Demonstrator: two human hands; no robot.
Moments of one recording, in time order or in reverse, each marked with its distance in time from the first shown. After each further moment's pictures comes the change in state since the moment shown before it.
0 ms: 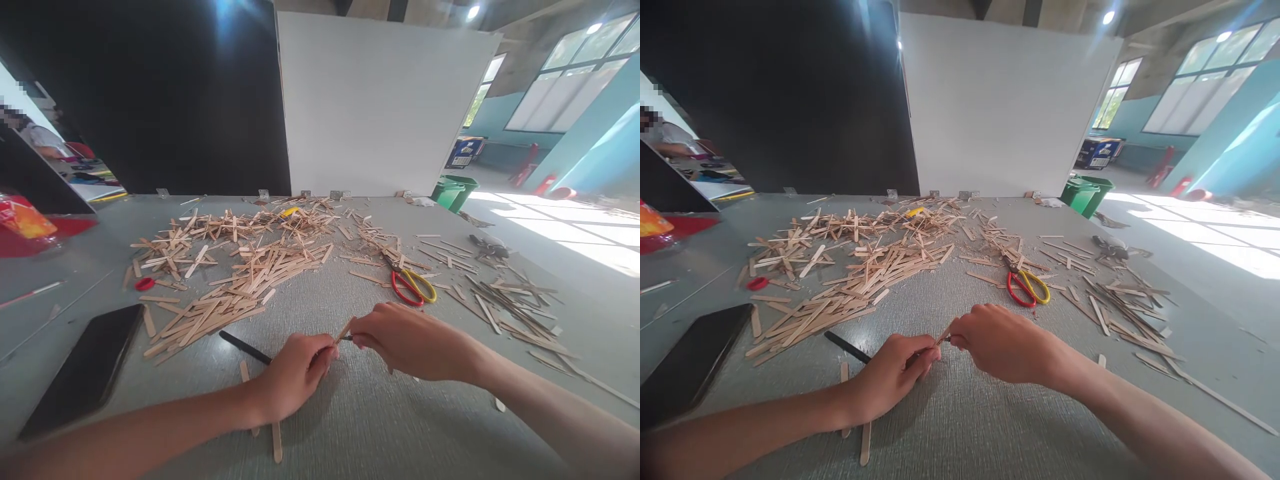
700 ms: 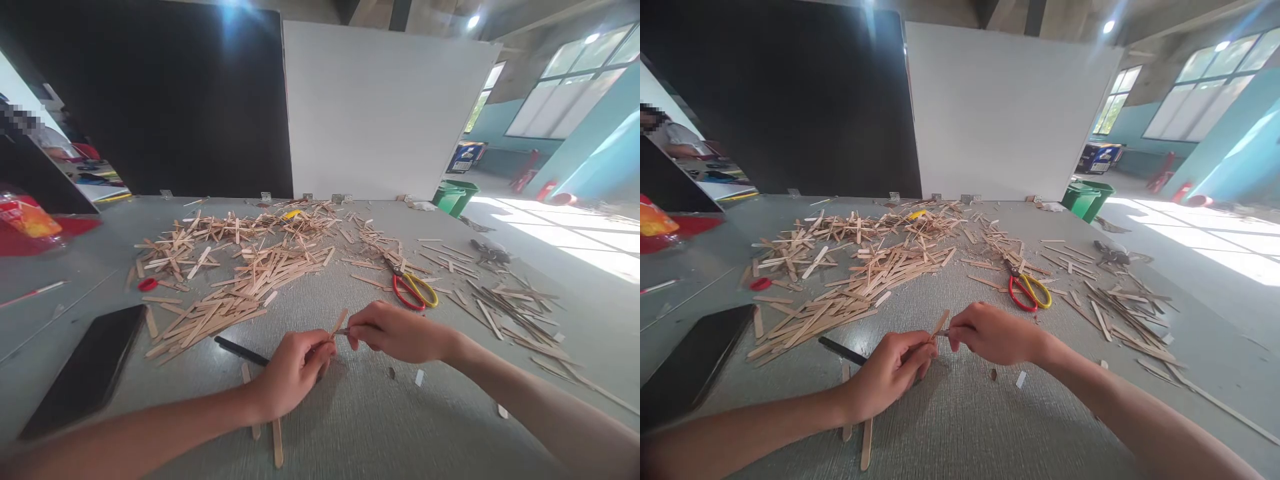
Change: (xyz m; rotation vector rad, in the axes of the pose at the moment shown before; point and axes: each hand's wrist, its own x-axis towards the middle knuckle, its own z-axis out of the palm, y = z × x) left_hand -0.002 0.003 -0.004 -0.205 0.072 -0.068; right_hand 0.021 0.014 0.002 0.553 -0.162 0.026
